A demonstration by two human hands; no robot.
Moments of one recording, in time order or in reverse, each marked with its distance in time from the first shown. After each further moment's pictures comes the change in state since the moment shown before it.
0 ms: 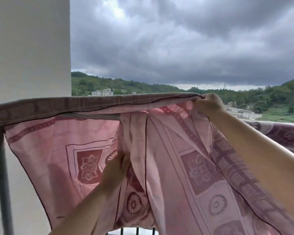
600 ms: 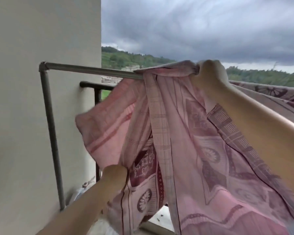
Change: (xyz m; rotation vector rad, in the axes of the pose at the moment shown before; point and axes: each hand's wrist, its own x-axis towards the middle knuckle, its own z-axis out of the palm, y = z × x) left_hand -0.134 -0.044 0.023 1.032 -0.496 -0.206; right_hand -0.058 -0.016 0.021 -0.410 0.033 -0.552
